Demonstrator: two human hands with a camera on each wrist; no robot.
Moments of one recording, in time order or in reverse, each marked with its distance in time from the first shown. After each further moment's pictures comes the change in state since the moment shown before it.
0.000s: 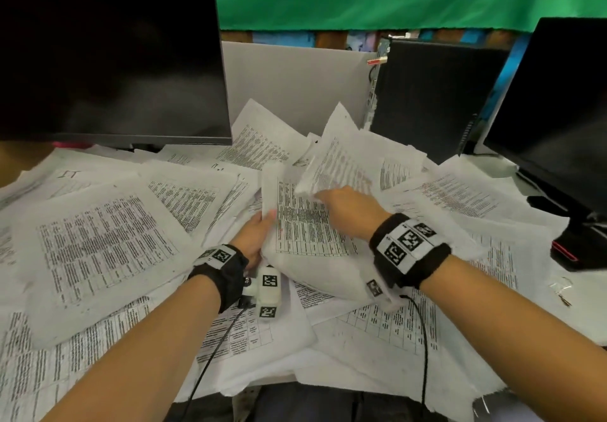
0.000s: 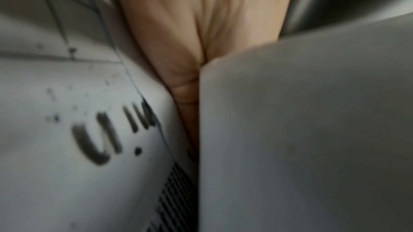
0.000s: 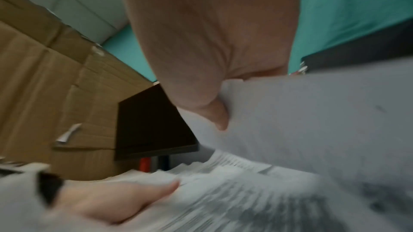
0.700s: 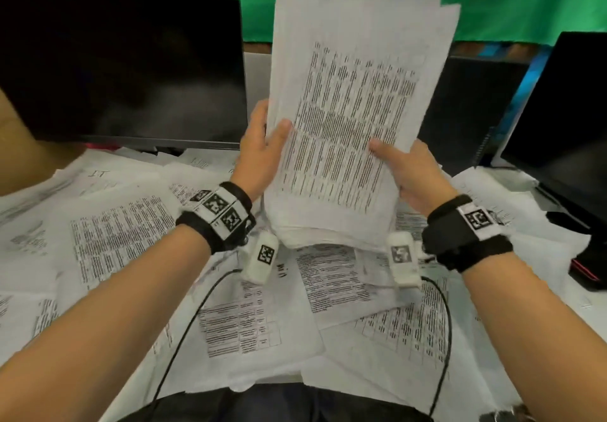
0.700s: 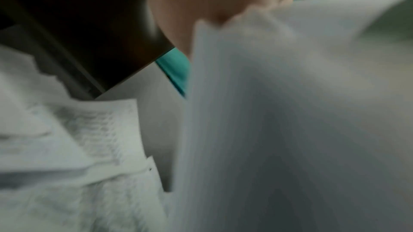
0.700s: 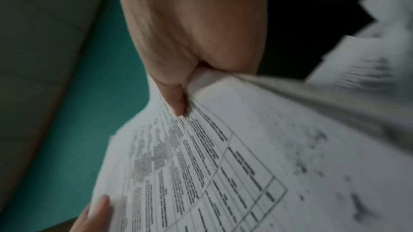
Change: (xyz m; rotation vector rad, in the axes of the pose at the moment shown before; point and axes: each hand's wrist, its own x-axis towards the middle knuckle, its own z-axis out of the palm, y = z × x) left_hand -0.076 0.141 0.046 0.351 0.201 0.870; right_hand -0.004 0.045 -0.056 1.357 0.471 0.029
